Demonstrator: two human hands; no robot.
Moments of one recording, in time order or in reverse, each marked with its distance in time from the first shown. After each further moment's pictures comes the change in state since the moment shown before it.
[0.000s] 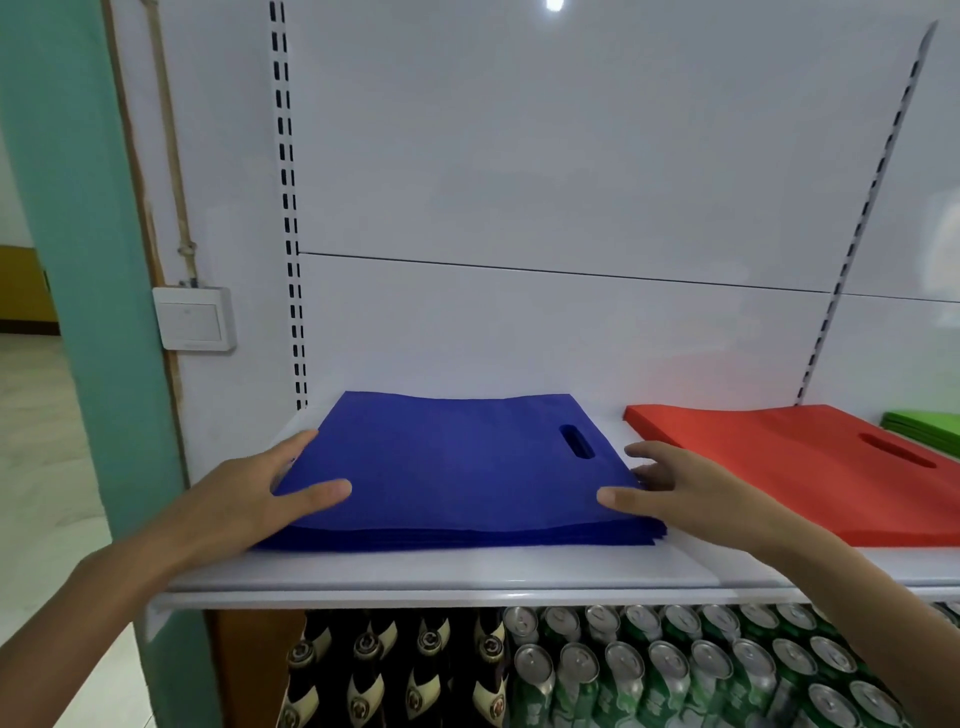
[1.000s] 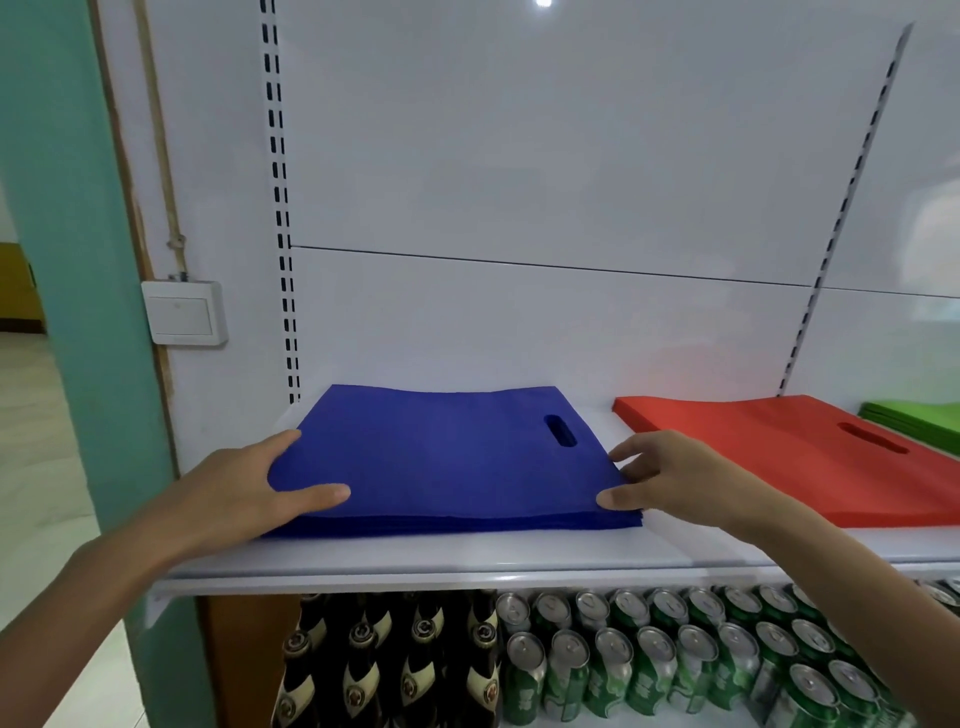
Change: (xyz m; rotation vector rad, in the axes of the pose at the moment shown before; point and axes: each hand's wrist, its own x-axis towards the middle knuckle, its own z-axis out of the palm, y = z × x) left_hand -0.007 0.006 -0.002 0.136 -0.004 -0.052; right_hand -0.006 -0.015 0.000 -0.139 0.027 0.088
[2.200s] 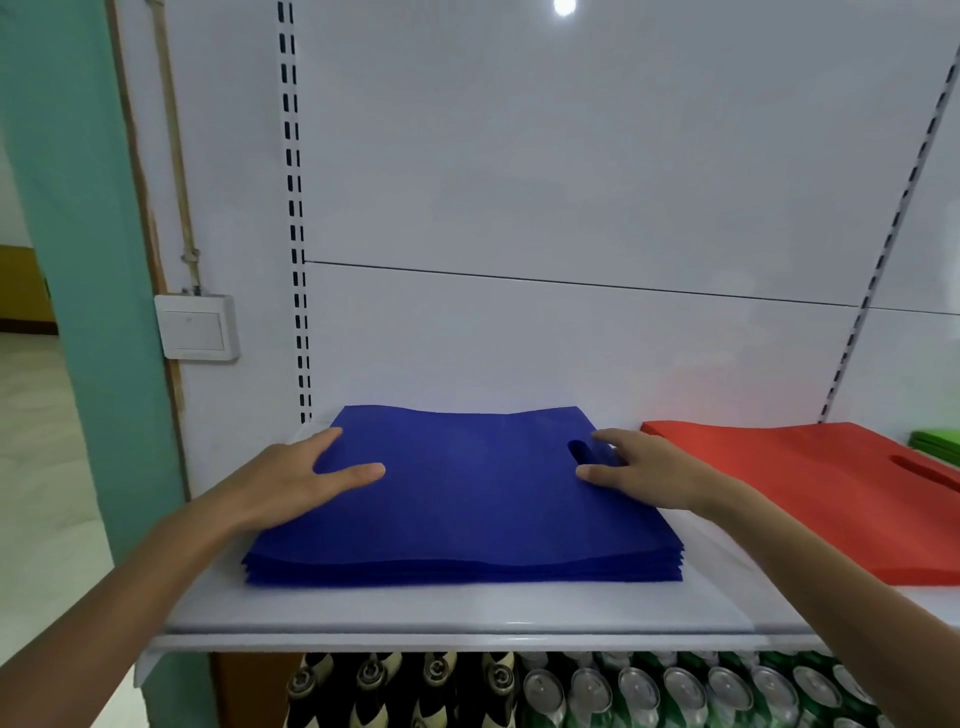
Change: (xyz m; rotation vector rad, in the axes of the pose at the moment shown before) left_hand 0.054 0.011 0.002 -0.125 -0.024 -0.045; right_hand 0.073 -0.011 0.005 -0.142 -0.025 -0.024
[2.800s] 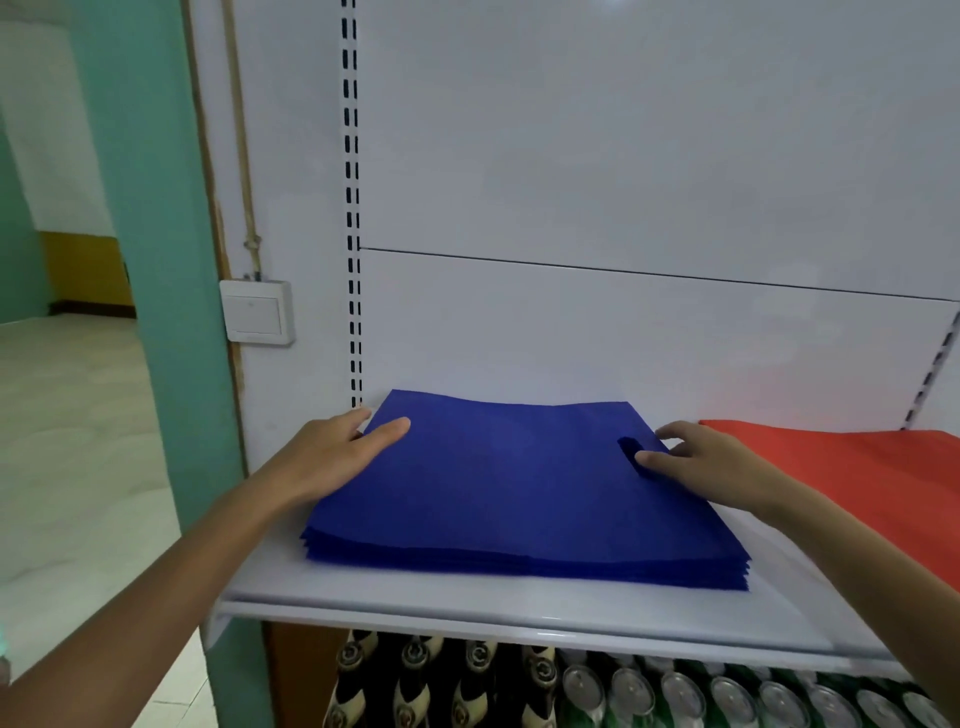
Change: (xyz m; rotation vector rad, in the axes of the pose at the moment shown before) left_hand -0.006 0.005 -0.003 -0.129 0.114 -0.038; right_hand 0.010 -0.002 0.003 0.083 0.073 0.065
